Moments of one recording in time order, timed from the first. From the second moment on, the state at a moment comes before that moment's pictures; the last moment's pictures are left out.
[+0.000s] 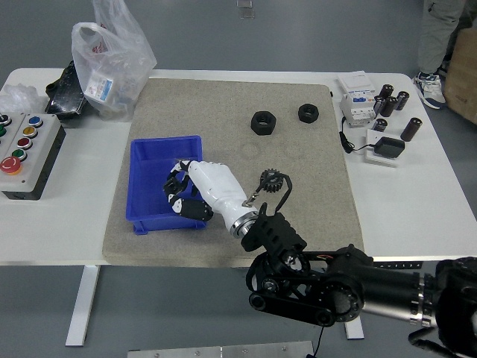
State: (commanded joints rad) left arm -0.12 0.11 -1.69 -0.18 1.80 -0.04 0.27; right arm 0.75 0.00 0.15 1.20 -1.62 -0.65 -0.34
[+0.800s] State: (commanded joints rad) left arm -0.11 0.11 -1.70 -0.18 1.80 -0.04 0.24; right arm 0.75 0.00 0.21 1.22 -1.74 -0.65 -0.36
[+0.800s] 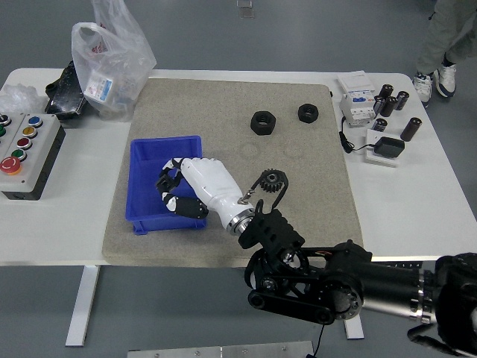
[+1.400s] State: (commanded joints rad) left arm -0.11 0.11 -1.69 -0.18 1.79 -0.04 0.22; right arm 0.75 0.00 0.21 1.22 -1.75 -0.63 -0.37
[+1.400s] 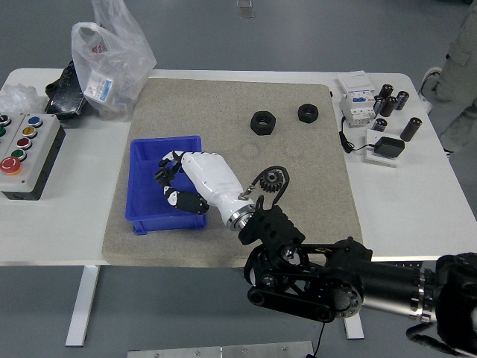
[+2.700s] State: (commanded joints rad) left arm -0.10 0.10 -1.70 -0.18 1.80 -0.04 0.22; right arm 0.62 -0.11 0.55 1.26 -2.20 -0.25 -0.65
